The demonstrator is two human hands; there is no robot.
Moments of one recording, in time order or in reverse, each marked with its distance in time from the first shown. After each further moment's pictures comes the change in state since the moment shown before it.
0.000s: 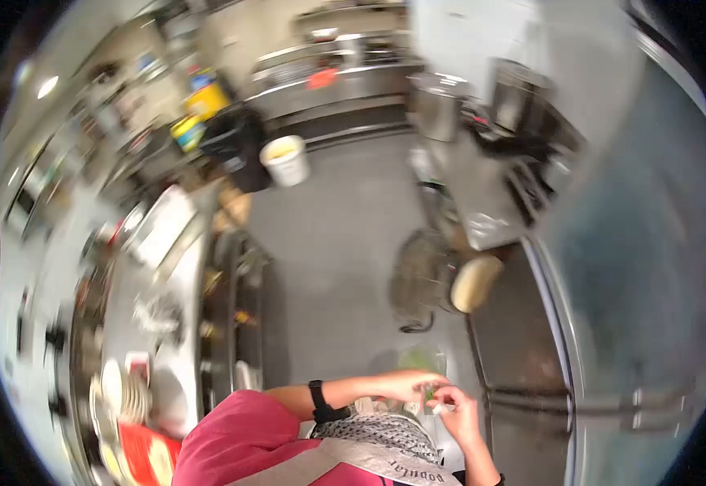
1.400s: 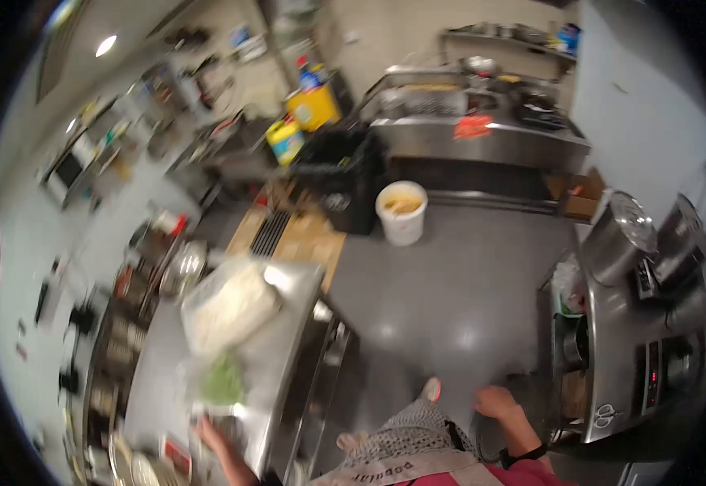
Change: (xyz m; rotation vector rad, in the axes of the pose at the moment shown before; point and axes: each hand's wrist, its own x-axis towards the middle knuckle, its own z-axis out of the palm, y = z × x) left_hand -0.611 -0.136 -0.514 -0.184 3.064 -0.392; right_hand 0.699 -0.102 0.383 -1.182 -0.835 -0.350
